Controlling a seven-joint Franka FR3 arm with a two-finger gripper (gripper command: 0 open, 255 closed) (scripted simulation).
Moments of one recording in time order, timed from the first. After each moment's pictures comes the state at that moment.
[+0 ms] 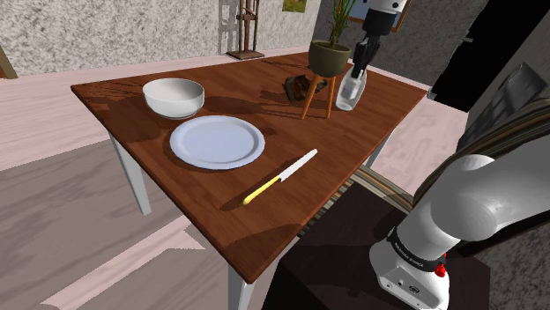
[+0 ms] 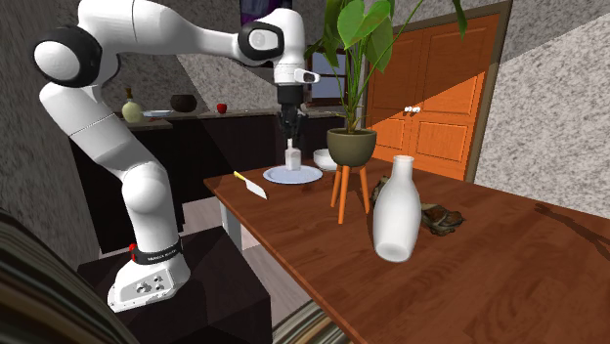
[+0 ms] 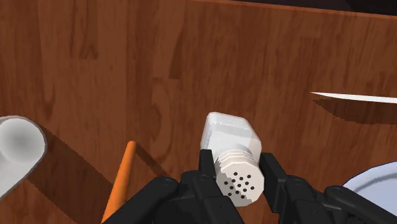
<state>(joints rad) -0.05 -0.47 -0.27 -2.11 -0.12 1.67 -0.33</state>
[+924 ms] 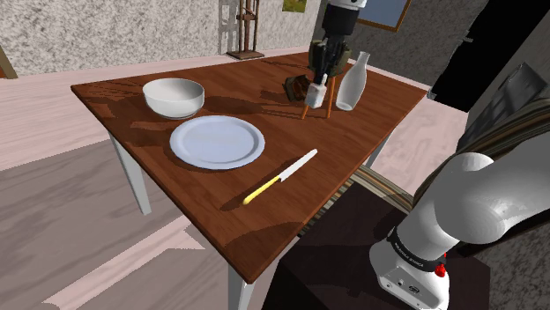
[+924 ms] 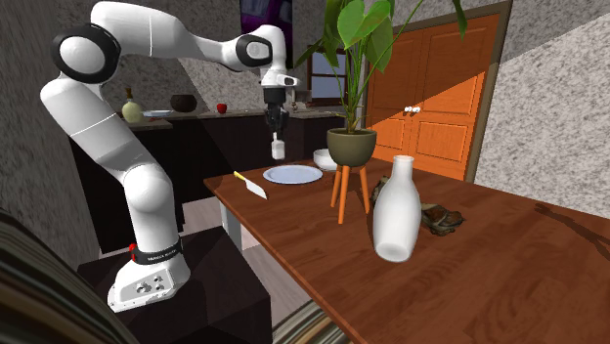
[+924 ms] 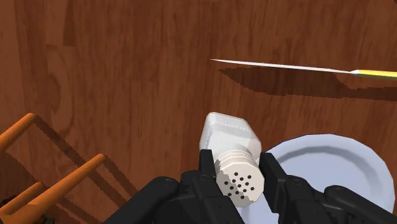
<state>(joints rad) 0.05 -0.46 -0.04 -2.13 -0.02 1.69 -0.03</state>
